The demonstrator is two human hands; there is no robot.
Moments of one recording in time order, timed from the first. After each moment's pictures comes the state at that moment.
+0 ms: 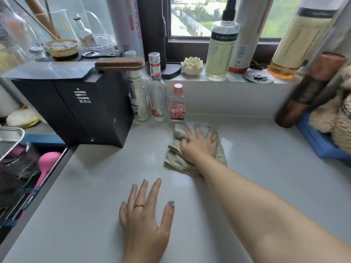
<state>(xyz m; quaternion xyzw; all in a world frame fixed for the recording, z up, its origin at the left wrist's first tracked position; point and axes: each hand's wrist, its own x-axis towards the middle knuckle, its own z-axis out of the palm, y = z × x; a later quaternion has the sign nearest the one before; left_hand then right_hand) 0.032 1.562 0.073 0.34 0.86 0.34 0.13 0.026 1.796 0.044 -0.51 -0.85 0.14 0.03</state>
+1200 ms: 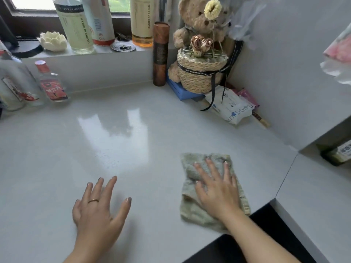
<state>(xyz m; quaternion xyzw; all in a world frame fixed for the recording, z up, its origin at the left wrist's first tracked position) 0.159 1.516 0.059 0.51 0.80 0.24 0.19 0.413 1.597 0.046 -0.68 -0.72 0.11 0.01</state>
